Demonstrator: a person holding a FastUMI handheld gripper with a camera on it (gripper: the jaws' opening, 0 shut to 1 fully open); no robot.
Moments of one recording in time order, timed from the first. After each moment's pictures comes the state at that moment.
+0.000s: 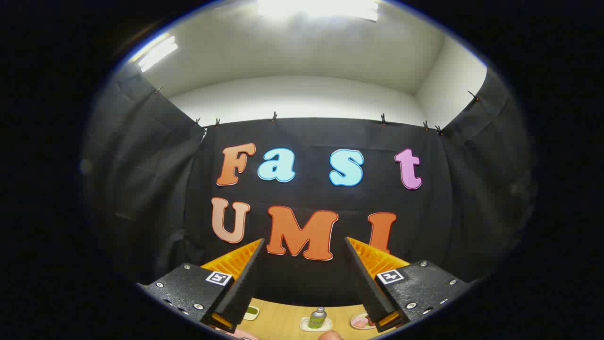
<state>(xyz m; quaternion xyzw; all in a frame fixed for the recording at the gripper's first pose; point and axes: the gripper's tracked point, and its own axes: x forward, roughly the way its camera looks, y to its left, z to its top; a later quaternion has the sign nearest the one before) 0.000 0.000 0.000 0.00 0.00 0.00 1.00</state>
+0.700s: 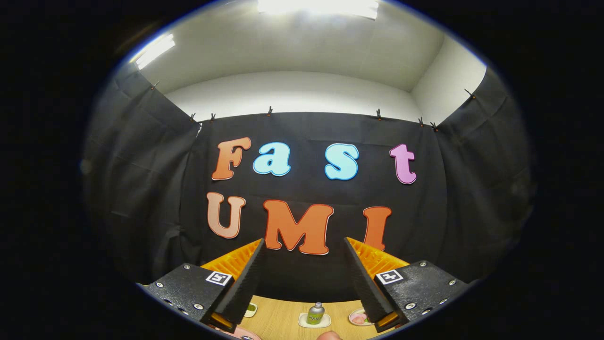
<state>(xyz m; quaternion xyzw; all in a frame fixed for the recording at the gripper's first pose) -0.005 0.001 -0.014 0.01 0.02 -0.02 1.00</state>
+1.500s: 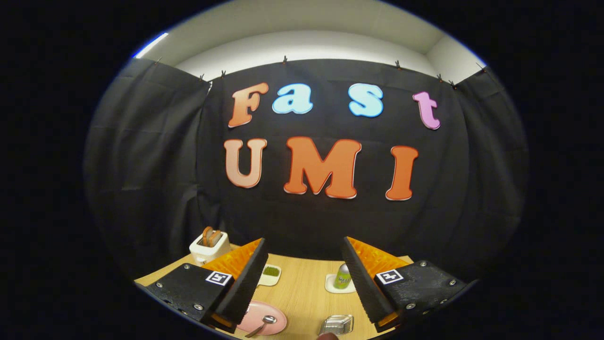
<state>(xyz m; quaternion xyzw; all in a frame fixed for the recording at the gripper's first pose) -0.031 0.089 -0.165 0.02 0.21 0.05 0.98</state>
